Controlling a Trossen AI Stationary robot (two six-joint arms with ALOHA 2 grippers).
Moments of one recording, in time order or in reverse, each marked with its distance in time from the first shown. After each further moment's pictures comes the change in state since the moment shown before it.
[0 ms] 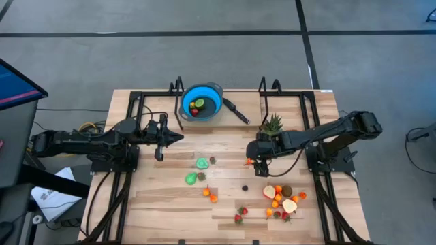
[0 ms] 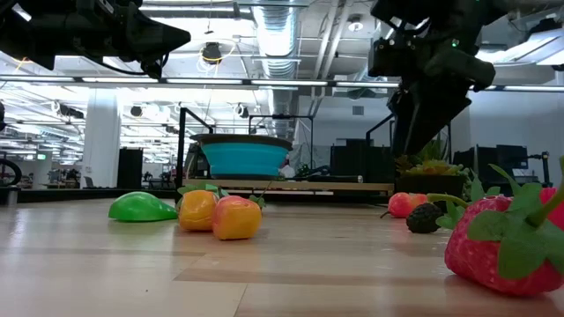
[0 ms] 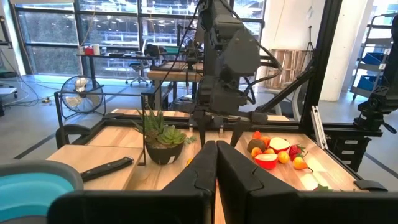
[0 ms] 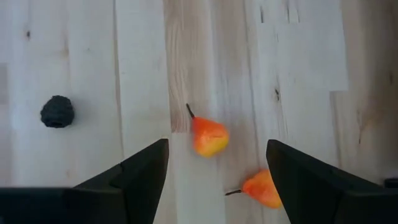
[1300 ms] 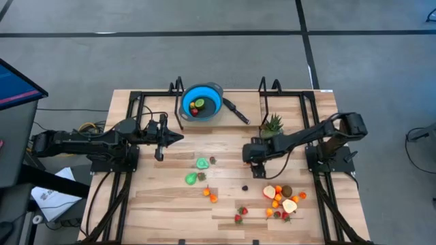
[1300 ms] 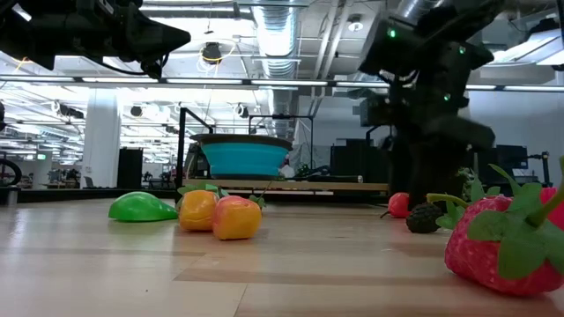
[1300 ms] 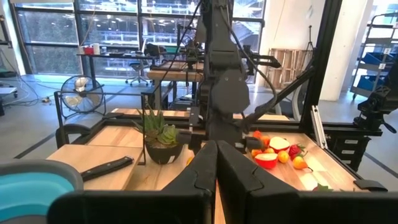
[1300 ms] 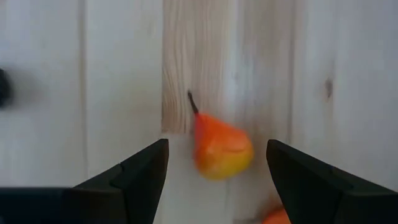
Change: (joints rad) left arm 0.000 0.000 0.000 -0.005 0.000 0.000; right arm -0.032 0.177 -0.082 0.189 -0.064 -0.107
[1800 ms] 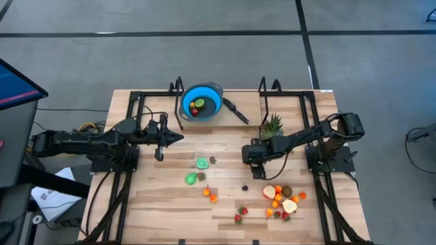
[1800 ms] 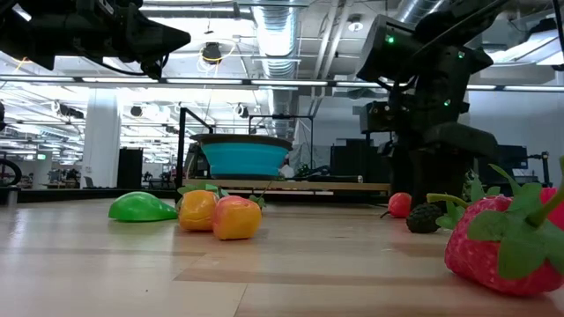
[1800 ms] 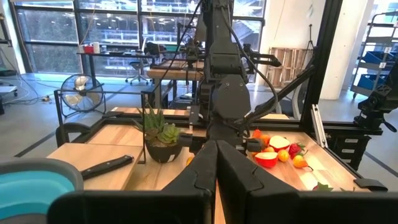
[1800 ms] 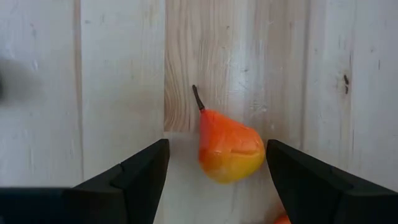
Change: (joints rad) left arm 0.000 0.000 0.000 -0.002 0.000 0.000; right arm 0.000 0.028 0.002 0.007 -0.003 0.003
